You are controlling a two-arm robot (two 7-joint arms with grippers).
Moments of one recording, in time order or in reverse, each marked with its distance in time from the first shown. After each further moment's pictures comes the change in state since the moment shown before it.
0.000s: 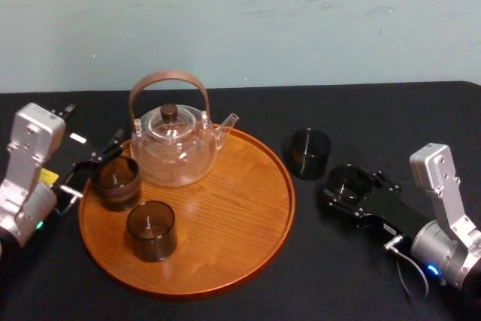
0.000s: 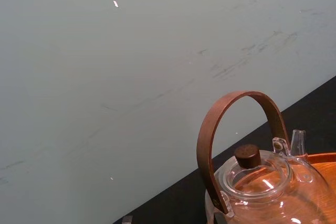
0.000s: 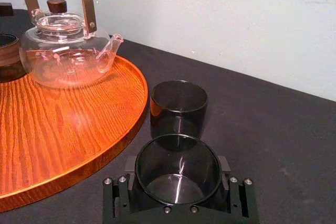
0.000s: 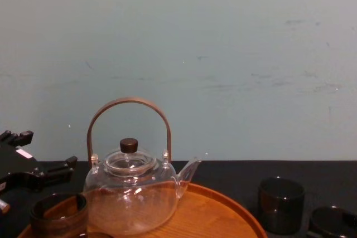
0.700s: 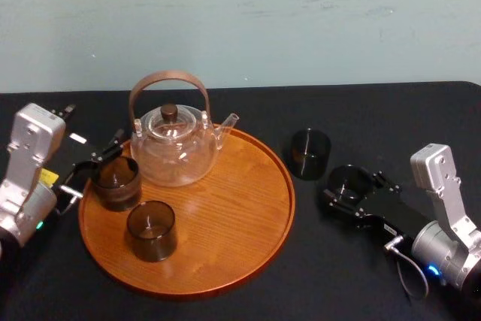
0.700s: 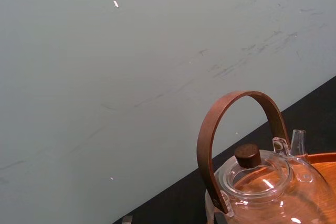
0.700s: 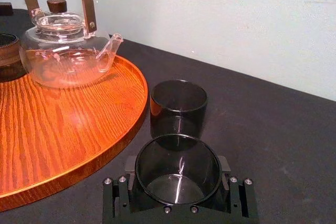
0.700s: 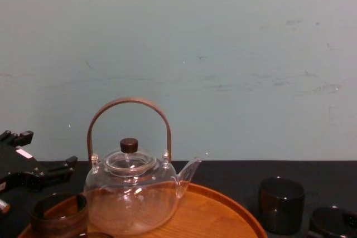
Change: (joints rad) left arm 0.000 0.000 0.000 0.000 0.000 0.000 0.000; right arm -0.003 0.002 0.001 -0.004 0.001 0.000 -0.002
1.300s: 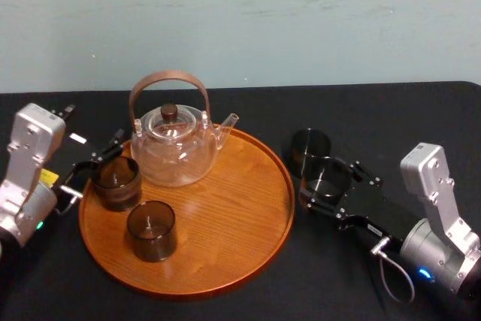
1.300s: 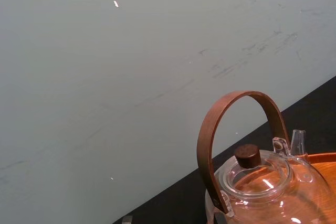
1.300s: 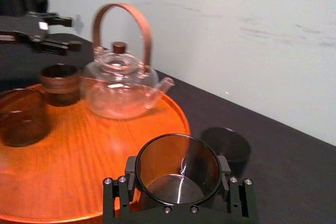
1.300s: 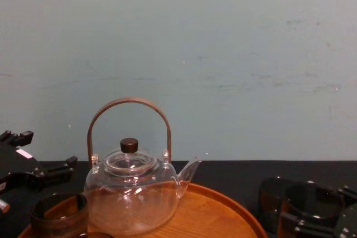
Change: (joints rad) left arm 0.000 0.000 0.000 0.000 0.000 0.000 0.000; right arm -0.058 0.006 0.001 -0.153 -0.044 -0.037 0.058
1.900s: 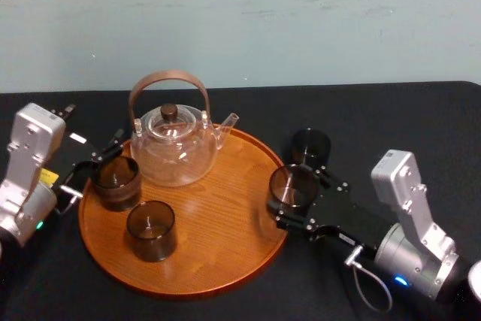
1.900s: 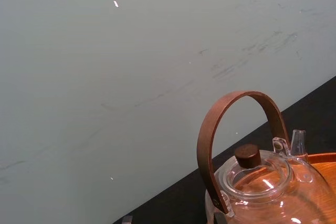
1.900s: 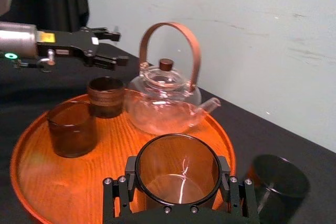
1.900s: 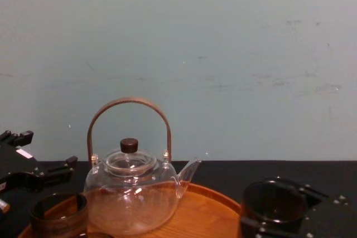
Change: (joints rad) left arm 0.000 0.000 0.000 0.000 0.000 0.000 0.000; right arm 0.004 -0.012 -0.063 -0.050 -0.016 0.001 0.045
